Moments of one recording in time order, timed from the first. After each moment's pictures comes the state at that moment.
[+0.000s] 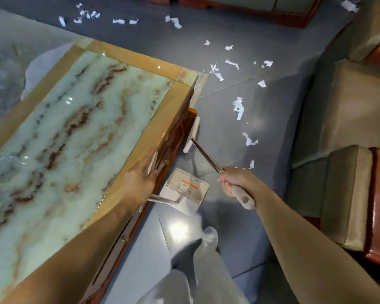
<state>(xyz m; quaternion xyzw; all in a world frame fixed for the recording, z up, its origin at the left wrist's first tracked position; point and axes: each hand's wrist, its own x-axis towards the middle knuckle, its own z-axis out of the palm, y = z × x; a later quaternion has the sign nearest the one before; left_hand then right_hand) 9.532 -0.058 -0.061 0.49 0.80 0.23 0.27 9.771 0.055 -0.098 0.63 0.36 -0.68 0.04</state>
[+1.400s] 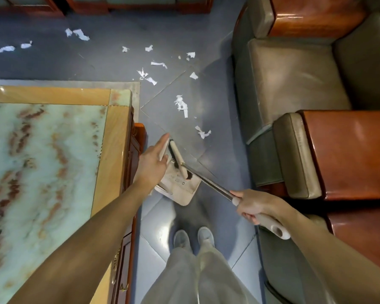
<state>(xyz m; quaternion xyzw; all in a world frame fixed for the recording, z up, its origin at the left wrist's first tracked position) 9.583 0.109 -0.066 0.63 0.64 0.20 0.40 9.832 0.020 -0.022 0.69 0.38 -0.59 0.16</state>
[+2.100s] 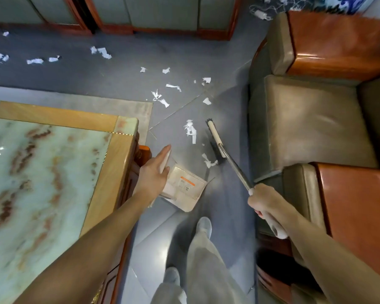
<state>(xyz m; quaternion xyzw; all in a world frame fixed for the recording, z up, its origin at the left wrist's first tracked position) 9.630 0.225 -0.063 0.57 0.68 0.24 0.40 9.907 0.192 -0.052 0.80 0.41 -0.41 0.14</state>
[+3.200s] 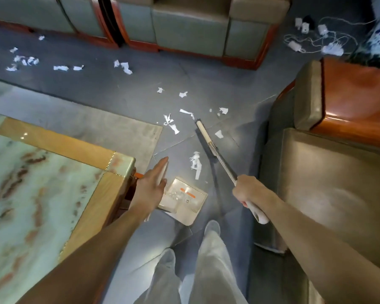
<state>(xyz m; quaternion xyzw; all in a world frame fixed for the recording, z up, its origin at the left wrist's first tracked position) 9.682 0.421 -0.052 0.49 0.75 0.24 0.38 9.918 0.483 -0.025 0.65 0.62 -0.36 0.26</state>
